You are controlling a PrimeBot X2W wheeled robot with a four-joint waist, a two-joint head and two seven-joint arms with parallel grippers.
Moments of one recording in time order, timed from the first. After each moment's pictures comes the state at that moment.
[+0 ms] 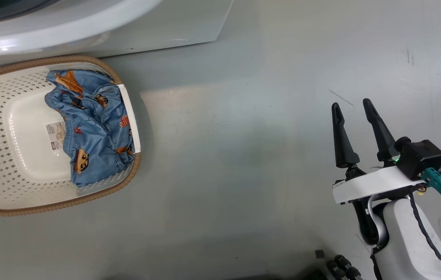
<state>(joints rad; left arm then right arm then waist) -1.23 0.27 -0.13 0.80 -0.42 -0.13 -0.23 -0.25 -0.05 0.19 0.17 0.27 0.11 -0.25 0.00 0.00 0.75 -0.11</state>
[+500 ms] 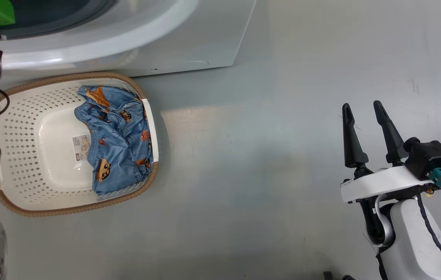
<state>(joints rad) -1.12 0.24 -0.13 0.82 -0.44 -0.13 -0.25 -0.25 -0.05 0.15 0.19 0.27 0.11 -0.25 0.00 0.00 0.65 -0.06</state>
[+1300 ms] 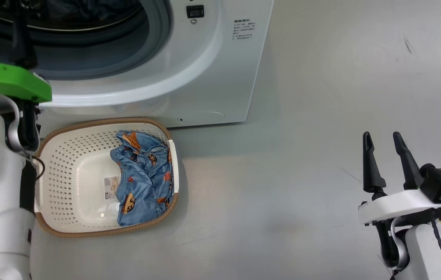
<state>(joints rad) -0.80 0.18 -0.04 0.62 -0.46 -0.13 -0.25 -0.15 -0.07 0.07 0.22 0.27 0.11 -0.25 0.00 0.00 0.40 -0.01</state>
